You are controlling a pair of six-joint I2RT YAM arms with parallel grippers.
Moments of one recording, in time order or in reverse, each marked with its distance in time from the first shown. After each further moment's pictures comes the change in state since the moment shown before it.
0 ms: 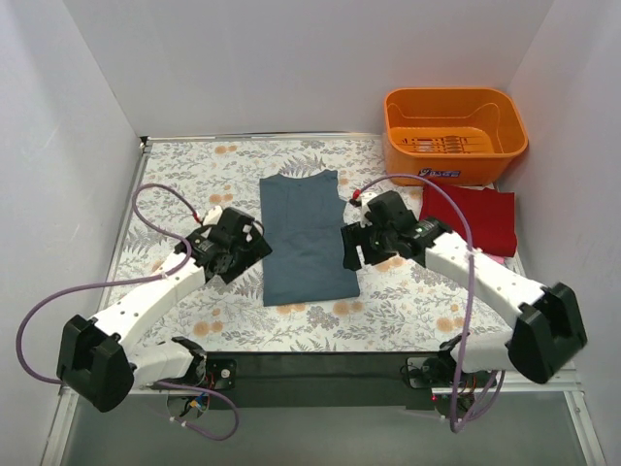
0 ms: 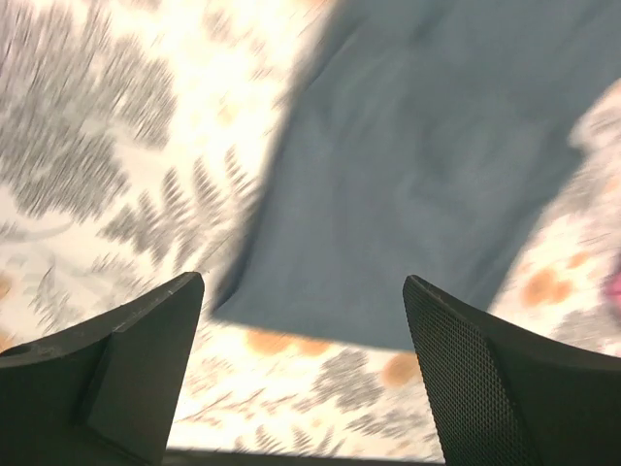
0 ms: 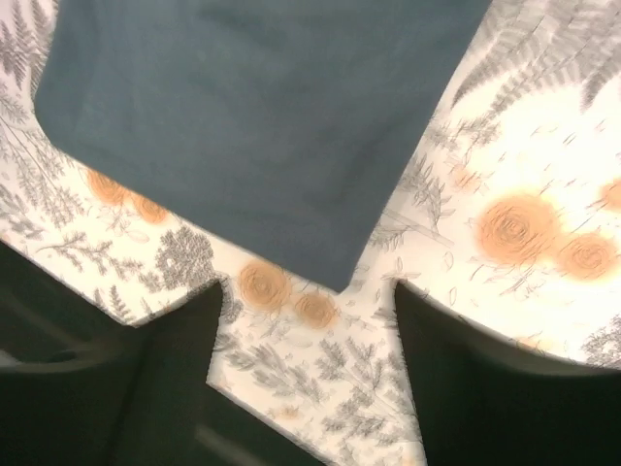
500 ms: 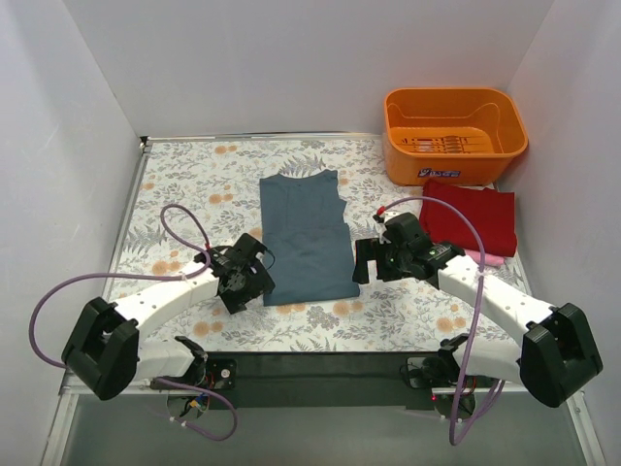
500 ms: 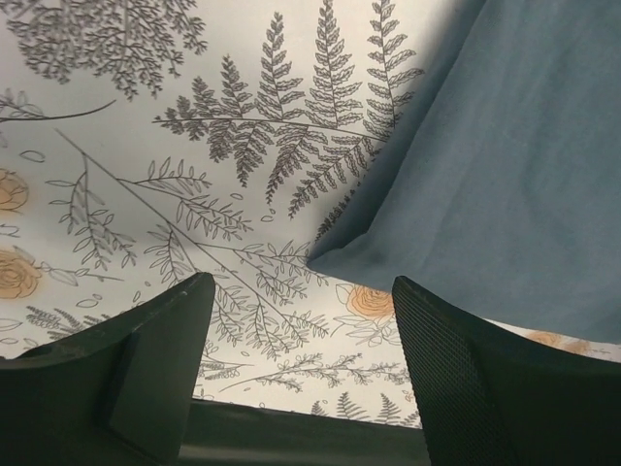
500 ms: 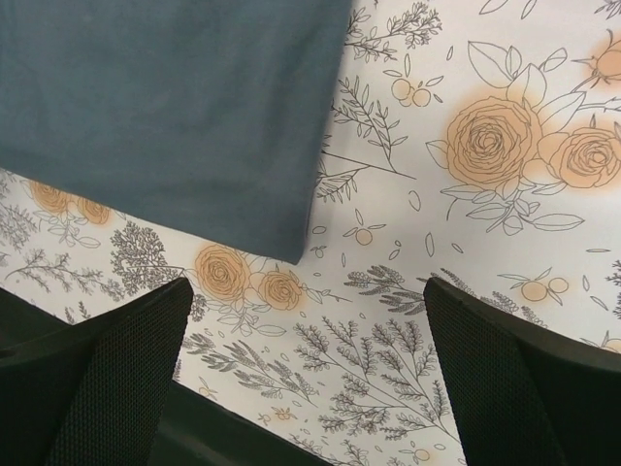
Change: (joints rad) left arm -0.096 -0.003 -0.237 -0.066 0.093 -0.113; right arm -0.070 -0.217 -0.286 0.135 0.048 0.152
